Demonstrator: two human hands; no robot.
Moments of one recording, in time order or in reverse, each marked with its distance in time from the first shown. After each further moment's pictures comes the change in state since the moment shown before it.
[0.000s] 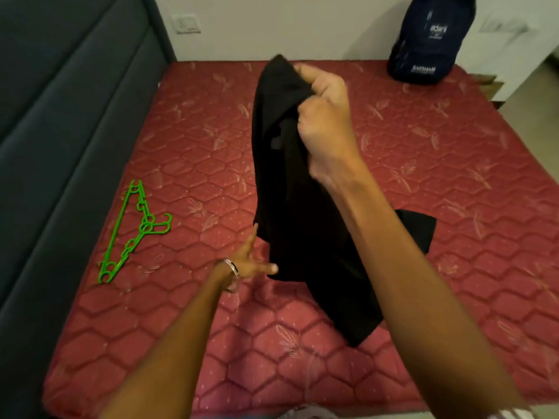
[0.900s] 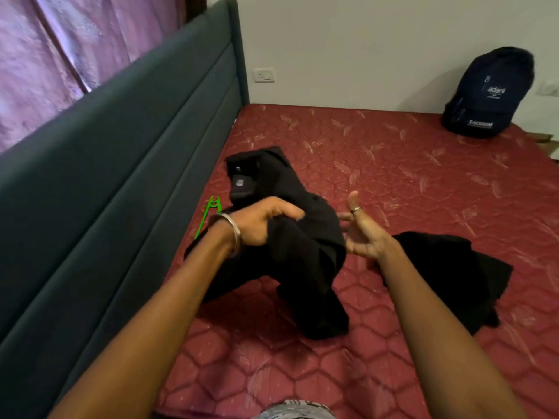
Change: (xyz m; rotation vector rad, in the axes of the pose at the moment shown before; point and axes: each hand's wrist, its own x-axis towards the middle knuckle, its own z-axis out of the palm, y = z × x) left_hand -0.162 0.056 -0.208 0.297 -0.029 0.693; right_hand -0.047 0.161 0.061 0.058 -0.171 0.851
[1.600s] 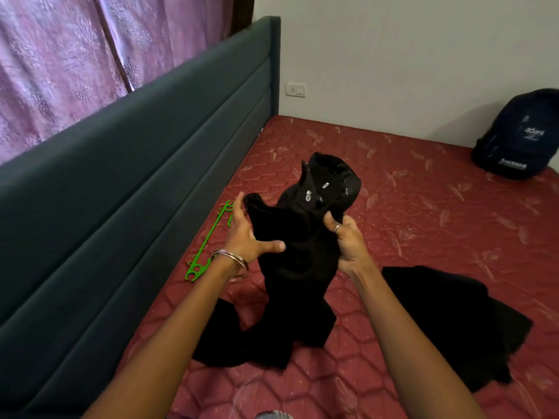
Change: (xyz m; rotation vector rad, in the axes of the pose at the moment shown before) left_hand -0.030 -0.071 0.012 -0.274 0.725 -0.525; right_hand -0.002 -0.012 0.084 0.279 -0.185 -0.438
